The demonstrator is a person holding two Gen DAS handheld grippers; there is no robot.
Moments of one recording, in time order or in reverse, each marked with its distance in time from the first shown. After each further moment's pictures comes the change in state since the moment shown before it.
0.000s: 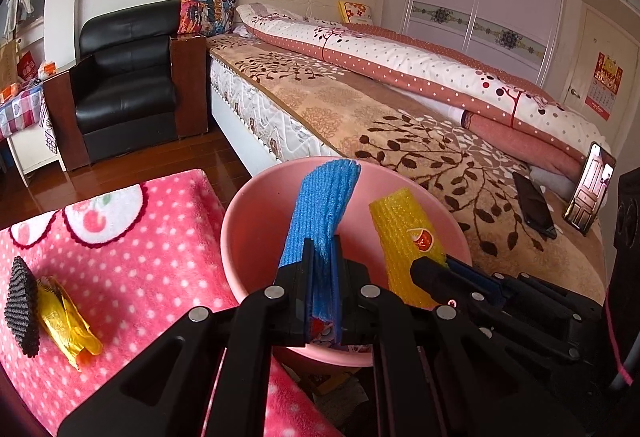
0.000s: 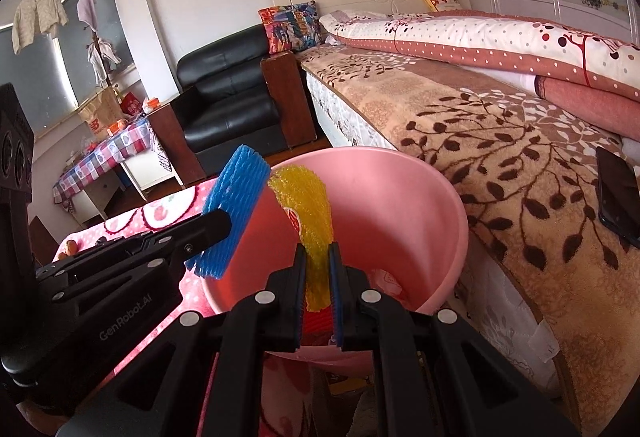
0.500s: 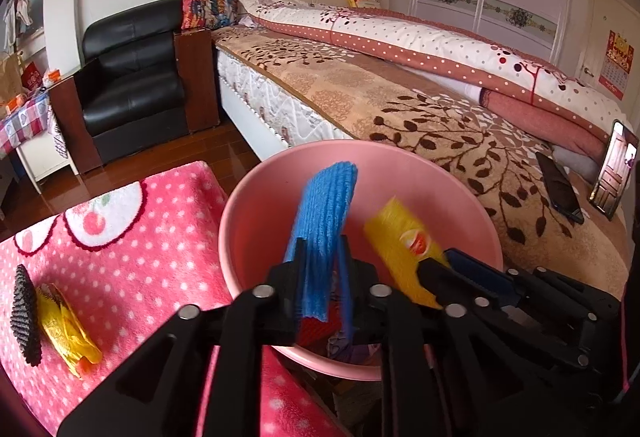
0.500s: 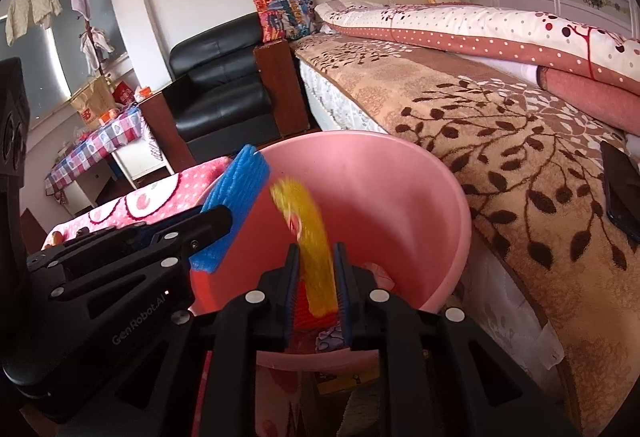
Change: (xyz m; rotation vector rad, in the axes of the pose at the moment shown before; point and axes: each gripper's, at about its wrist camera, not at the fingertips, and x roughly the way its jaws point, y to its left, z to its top) left arm 0.022 -0.003 -0.002 0.040 0.044 0.078; right arm 0.020 -0.004 -0.004 -0.008 0.029 -0.038
